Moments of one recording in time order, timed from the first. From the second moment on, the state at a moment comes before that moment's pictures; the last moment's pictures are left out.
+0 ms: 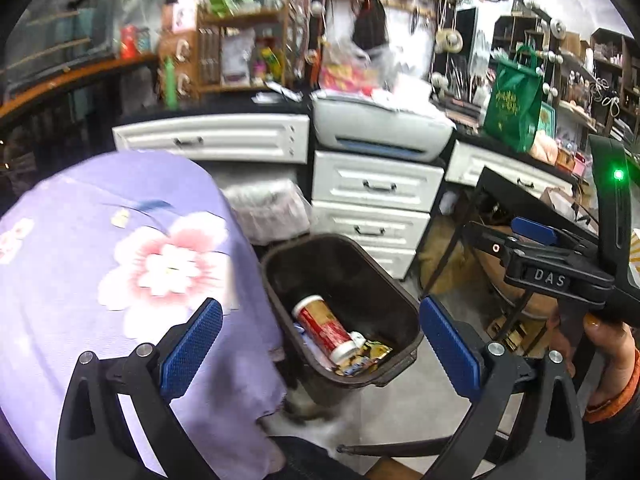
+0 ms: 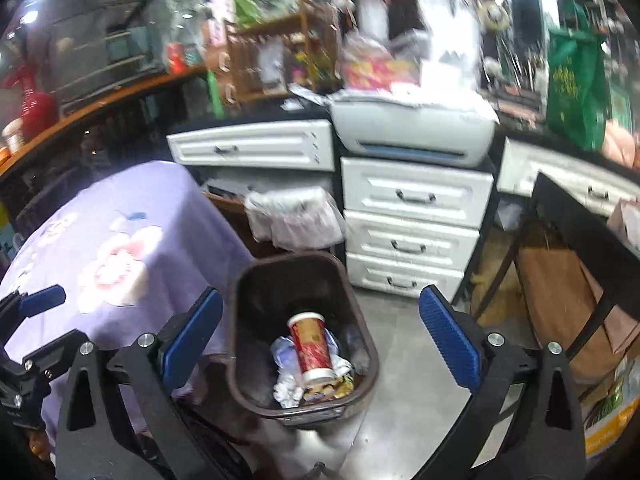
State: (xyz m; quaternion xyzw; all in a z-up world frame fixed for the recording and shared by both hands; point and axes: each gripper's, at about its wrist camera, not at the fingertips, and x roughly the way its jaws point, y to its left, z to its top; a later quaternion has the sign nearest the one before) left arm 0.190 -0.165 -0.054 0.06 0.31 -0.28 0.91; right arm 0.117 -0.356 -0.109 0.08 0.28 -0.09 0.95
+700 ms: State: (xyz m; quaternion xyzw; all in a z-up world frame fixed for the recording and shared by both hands) left arm 0.054 -0.037 0.009 0.04 0.16 -0.11 0.98; right arm -0.032 -0.225 -0.052 0.04 0.13 -0.03 0.99
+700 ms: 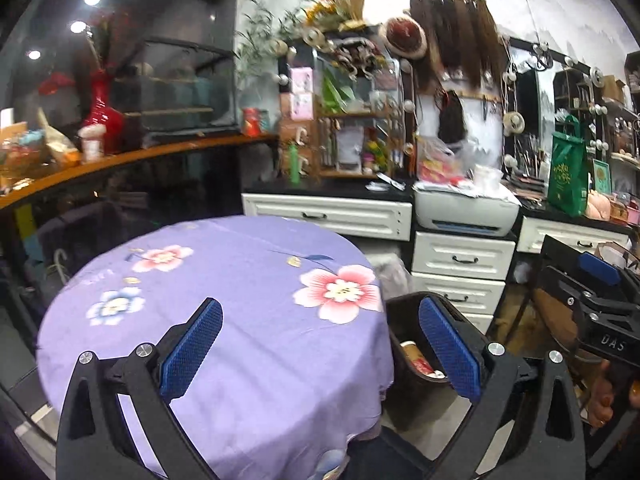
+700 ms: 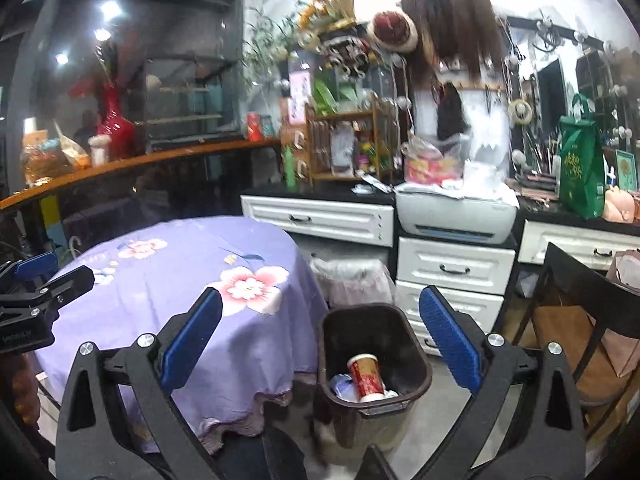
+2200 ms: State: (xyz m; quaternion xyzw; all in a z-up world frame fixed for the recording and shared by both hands) left arm -0.007 0.003 -0.004 0.02 0.13 -0.05 0.99; right arm -0.087 -0.192 -0.062 0.00 0.10 0.00 1.00
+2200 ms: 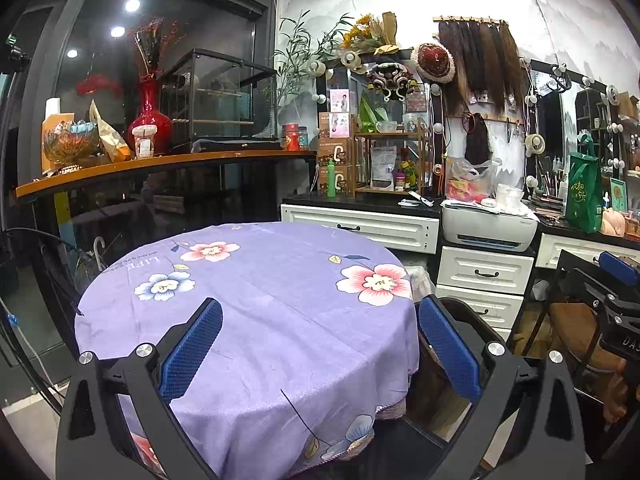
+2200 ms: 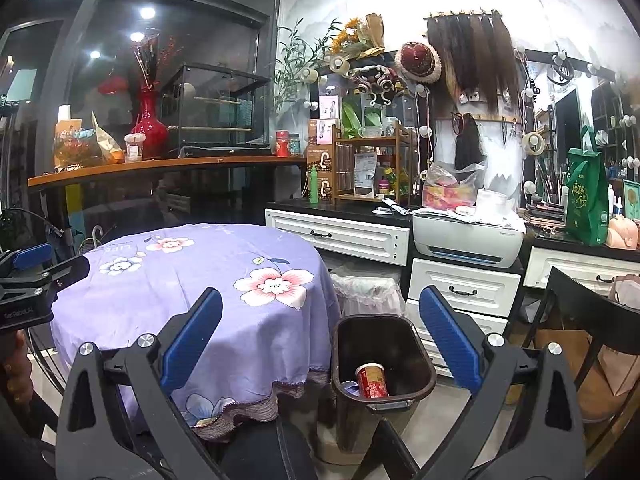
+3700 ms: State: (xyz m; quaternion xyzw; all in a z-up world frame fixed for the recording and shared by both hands) left arm -0.002 0.003 -0.008 0.03 0.14 -0.05 0.99; right arm -0.082 -0.187 -0.062 0.00 0.10 0.00 0.99
